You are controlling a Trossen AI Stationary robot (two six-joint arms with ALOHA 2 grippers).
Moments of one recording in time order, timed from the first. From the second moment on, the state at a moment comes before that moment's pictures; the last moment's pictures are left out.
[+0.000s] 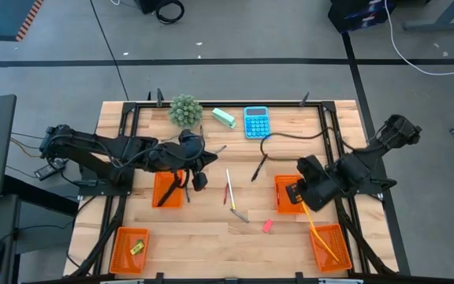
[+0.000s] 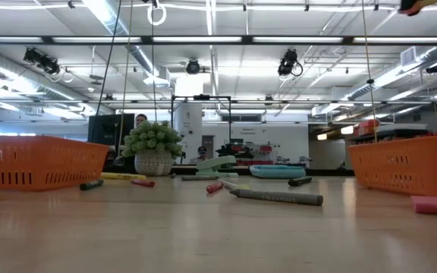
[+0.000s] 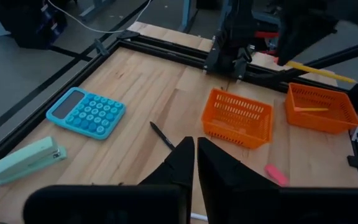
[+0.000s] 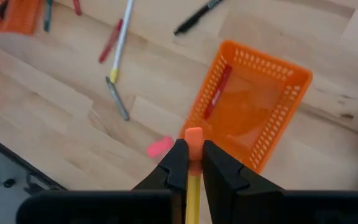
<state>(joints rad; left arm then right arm) -0.21 1.33 1.31 -0.49 -0.46 -0.35 0.62 1.31 1.34 -1.35 0.32 1.77</state>
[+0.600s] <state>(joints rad) -0.20 1.33 1.31 -0.49 -0.47 -0.43 0.99 1.31 1.06 -1.21 0.40 2.02</state>
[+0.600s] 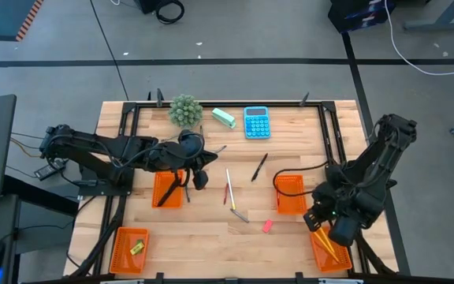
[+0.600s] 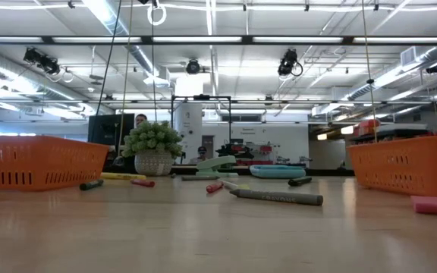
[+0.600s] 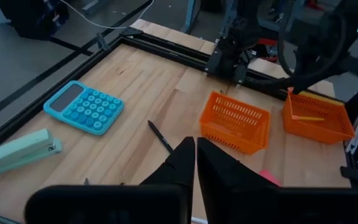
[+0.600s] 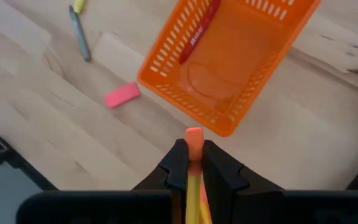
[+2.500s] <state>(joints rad) -0.29 1.46 1.31 -0.51 -0.43 -0.87 1.32 1.32 0.77 -0.85 0.58 2.02</state>
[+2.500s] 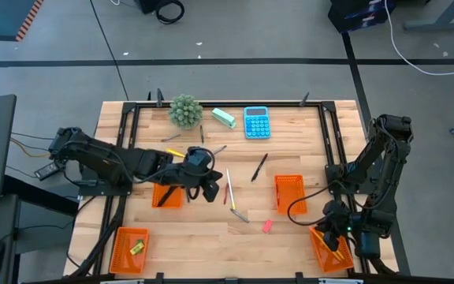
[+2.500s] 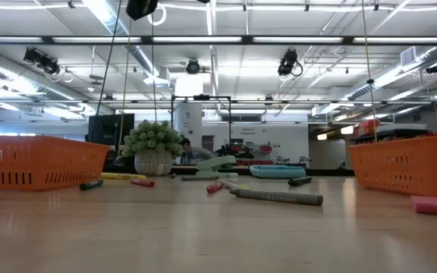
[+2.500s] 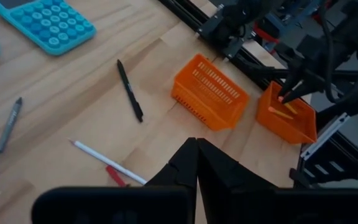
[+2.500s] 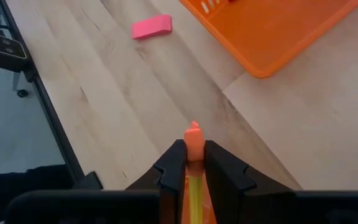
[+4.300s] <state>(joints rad) -0.32 1.45 1.31 -0.47 -0.43 -0.81 0.86 1.32 1.04 -0.69 0.50 0.64</state>
